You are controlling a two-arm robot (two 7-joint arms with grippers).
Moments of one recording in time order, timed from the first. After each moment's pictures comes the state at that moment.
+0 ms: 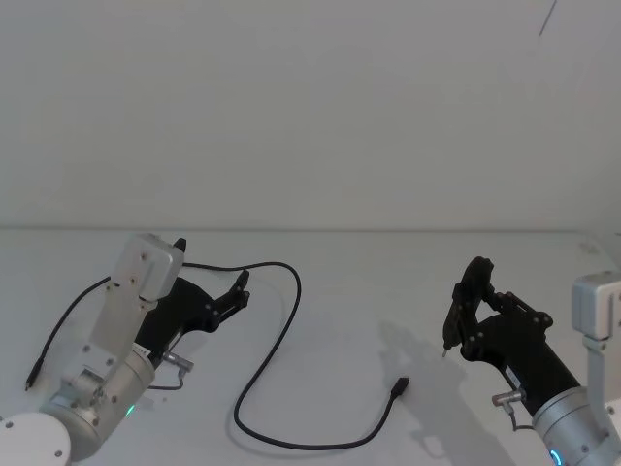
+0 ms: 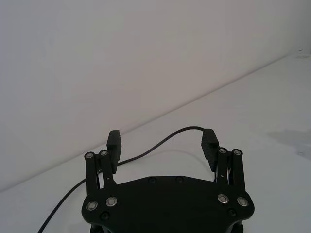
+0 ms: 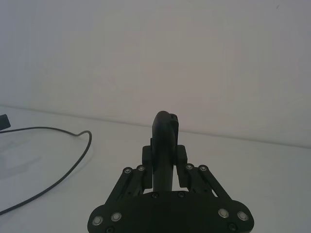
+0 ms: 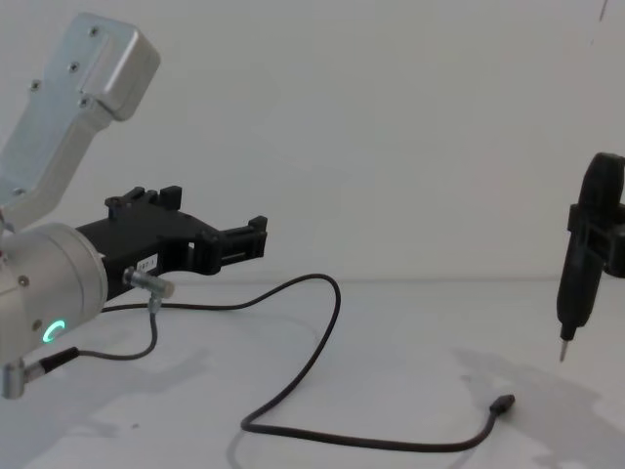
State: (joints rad) left arm -0.24 0.38 0.45 -1.63 -0.20 0.01 -0.01; right arm -0.01 0.34 -0.23 -1.77 0.29 0.03 0.07
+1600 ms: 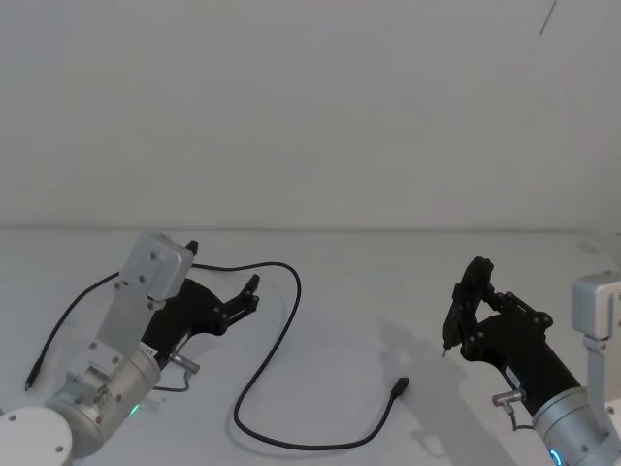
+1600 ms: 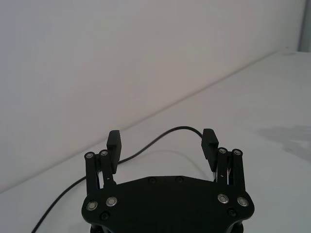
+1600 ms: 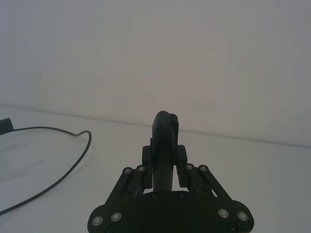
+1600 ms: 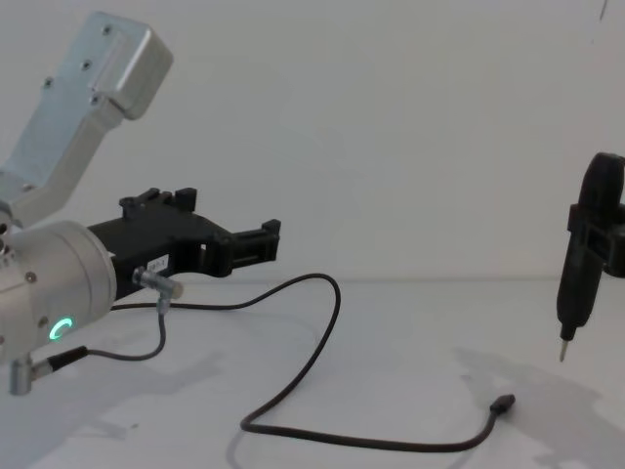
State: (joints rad) left arm -0.25 0.39 0.46 -1.63 -0.21 0.03 -0.05; right arm -0.01 0.34 -0.23 -1.77 0.29 0.03 0.07
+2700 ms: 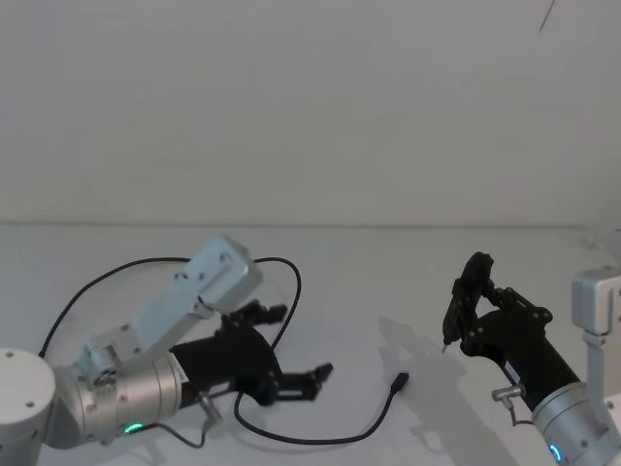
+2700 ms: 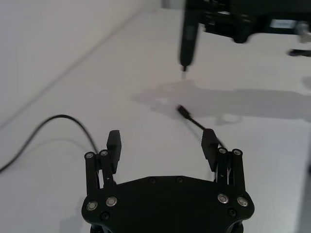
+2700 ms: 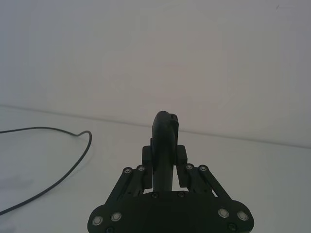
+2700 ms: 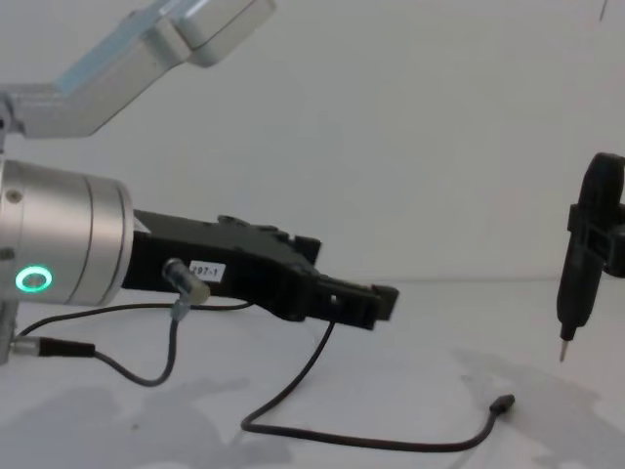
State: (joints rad) left arm -0.33 0.55 0.54 -1.84 -0.36 0.41 -0.46; right arm -0.01 0.34 -0.23 -1.77 0.29 0.03 0.07
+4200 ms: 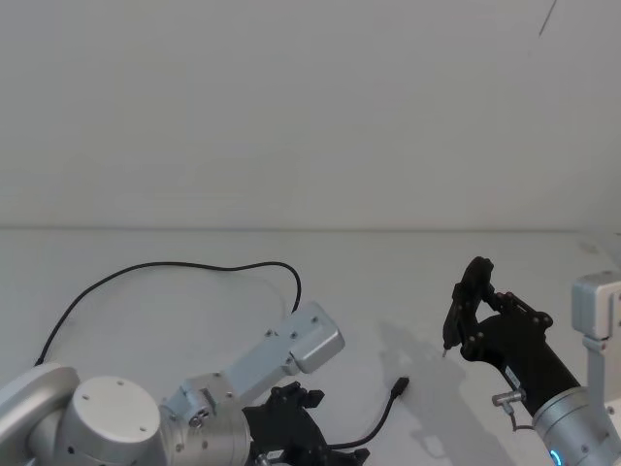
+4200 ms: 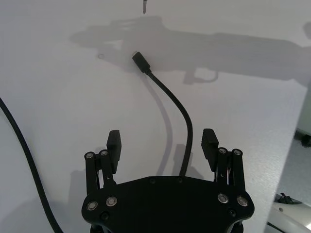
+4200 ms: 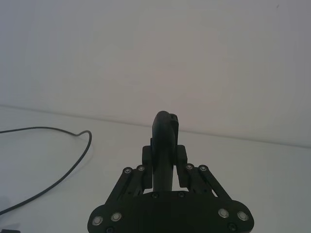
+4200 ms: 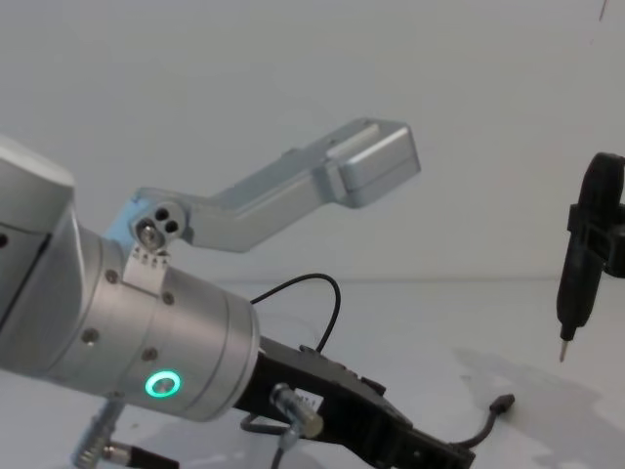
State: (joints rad) left arm -0.40 0.45 0.70 -1.78 -0.31 0.68 -0.42; right arm -0.01 0.34 -0.23 -1.77 0.29 0.03 0.07
